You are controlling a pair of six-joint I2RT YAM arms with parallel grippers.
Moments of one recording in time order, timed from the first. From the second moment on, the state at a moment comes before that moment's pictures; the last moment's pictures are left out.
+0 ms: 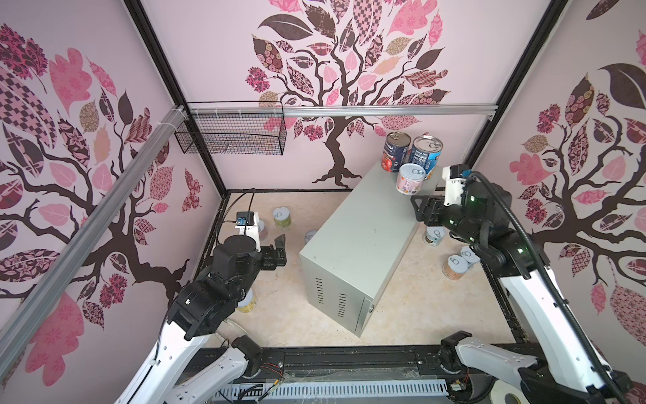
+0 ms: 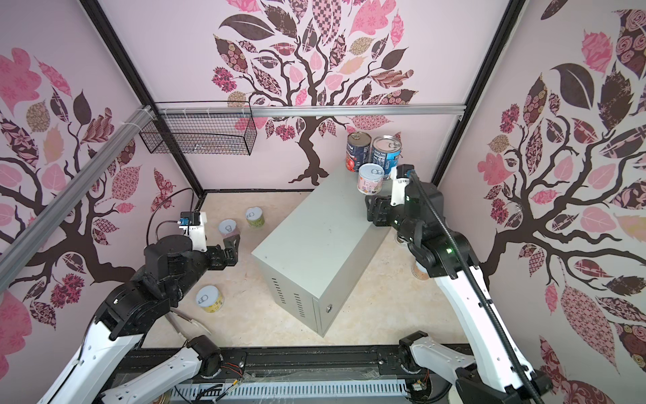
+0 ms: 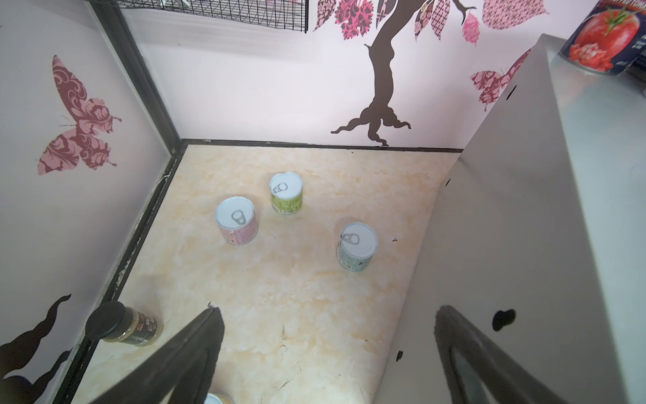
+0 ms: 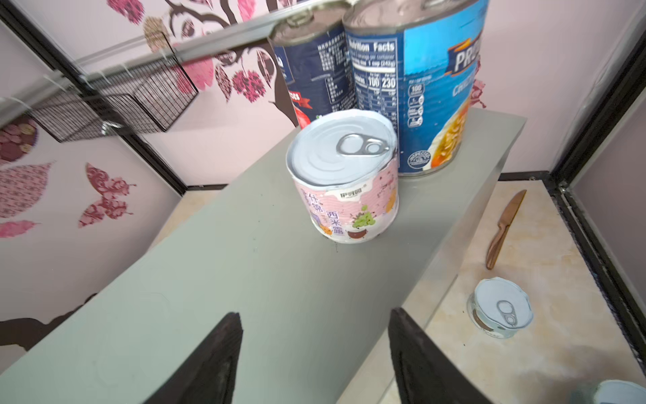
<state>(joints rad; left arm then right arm) -0.60 0.80 1.22 -0.86 -0.44 -0.30 0.36 1.05 1.47 -0.72 0.03 0.32</state>
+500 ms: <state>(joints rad) -0.45 1.03 1.42 -0.91 -0.36 -0.30 0.36 0.65 1.10 -0.68 0.00 0.46</state>
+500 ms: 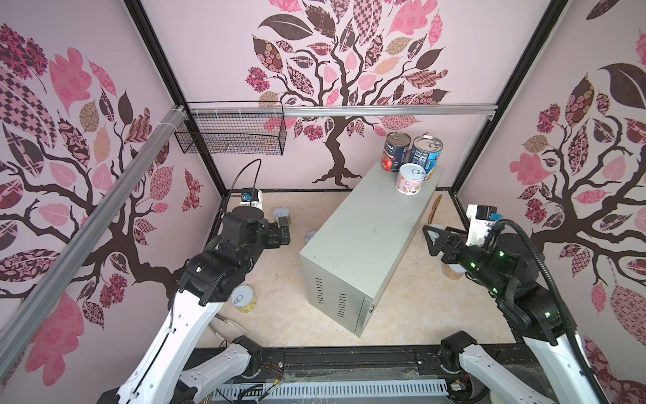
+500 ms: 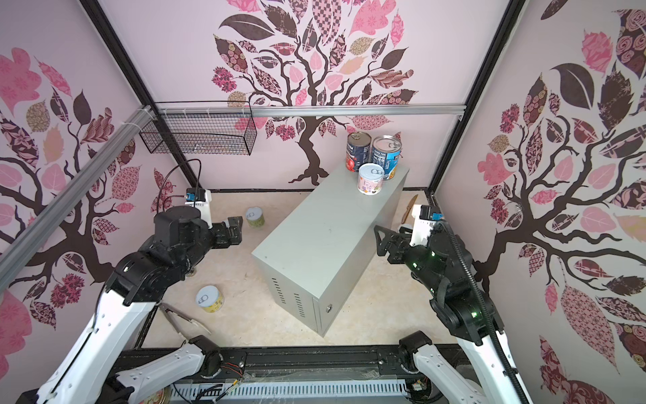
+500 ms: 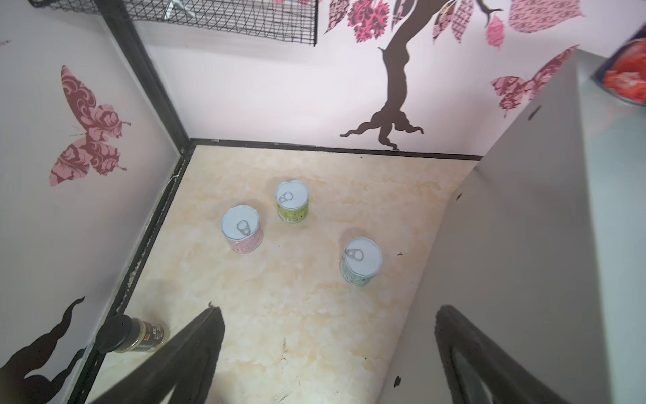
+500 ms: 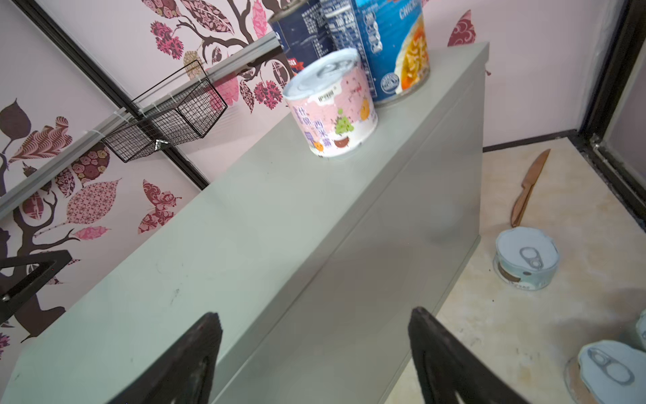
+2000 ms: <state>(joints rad) -0.12 2.19 1.83 -0.58 -0.21 -0.31 0.42 0.50 0.52 -0.58 -0.14 0.65</state>
